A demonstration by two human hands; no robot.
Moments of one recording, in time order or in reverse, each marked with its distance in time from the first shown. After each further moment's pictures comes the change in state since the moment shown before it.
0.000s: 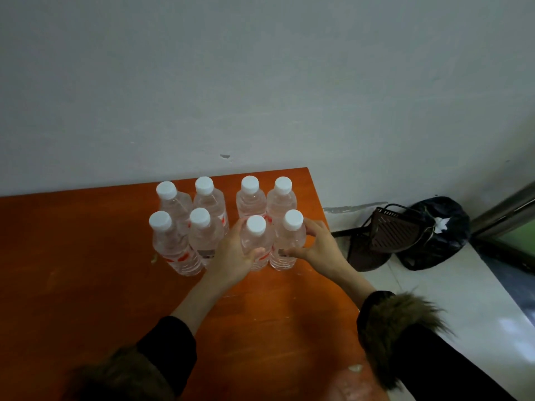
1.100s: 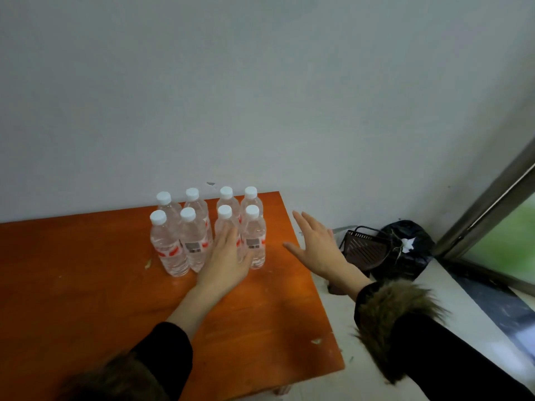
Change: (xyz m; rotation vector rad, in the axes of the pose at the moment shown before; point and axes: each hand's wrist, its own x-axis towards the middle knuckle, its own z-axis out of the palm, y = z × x) left_hand -0.084 0.040 0.017 0.274 0.136 0.240; right_hand -0.111 -0.024 -0.071 -0.570 0.146 -0.154
